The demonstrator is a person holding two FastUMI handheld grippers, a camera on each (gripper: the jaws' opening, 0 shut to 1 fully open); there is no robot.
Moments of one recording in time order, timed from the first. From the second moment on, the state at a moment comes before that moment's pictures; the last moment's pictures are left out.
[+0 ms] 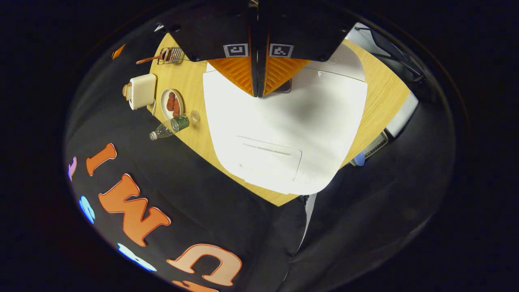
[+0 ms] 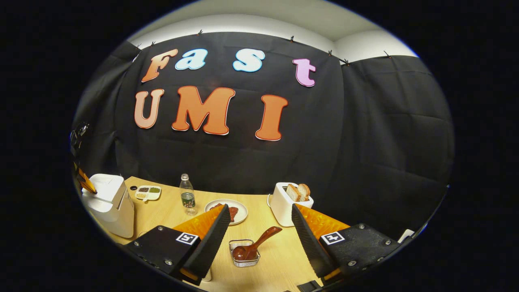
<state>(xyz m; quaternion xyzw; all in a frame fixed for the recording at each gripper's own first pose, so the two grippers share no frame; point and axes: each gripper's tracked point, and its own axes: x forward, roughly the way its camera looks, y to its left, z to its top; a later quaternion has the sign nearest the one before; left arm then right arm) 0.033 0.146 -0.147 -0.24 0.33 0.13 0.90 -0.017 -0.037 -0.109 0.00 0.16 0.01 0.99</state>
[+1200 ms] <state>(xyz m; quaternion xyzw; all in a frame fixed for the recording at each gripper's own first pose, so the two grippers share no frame) -0.044 0.122 -0.005 0.01 0.05 0.24 0.97 0.023 -0.035 -0.266 0.11 0.36 0.06 0.92</state>
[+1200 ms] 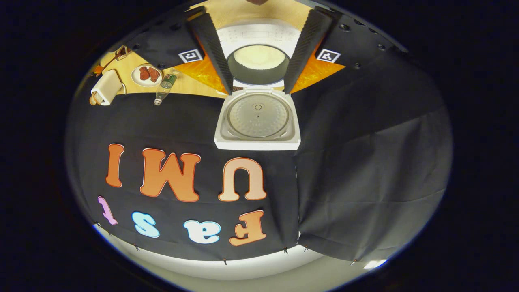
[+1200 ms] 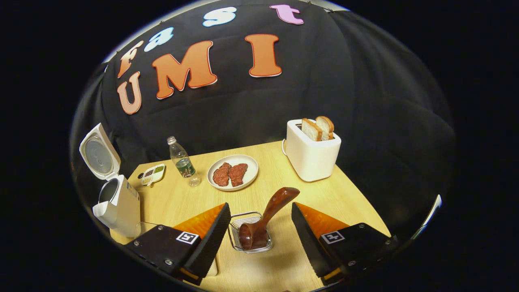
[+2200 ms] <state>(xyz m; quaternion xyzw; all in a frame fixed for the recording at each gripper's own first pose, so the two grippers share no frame) -0.059 0.048 -0.027 0.07 0.09 0.22 0.97 0.054 -0.019 -0.327 0.24 0.40 0.07 0.88</state>
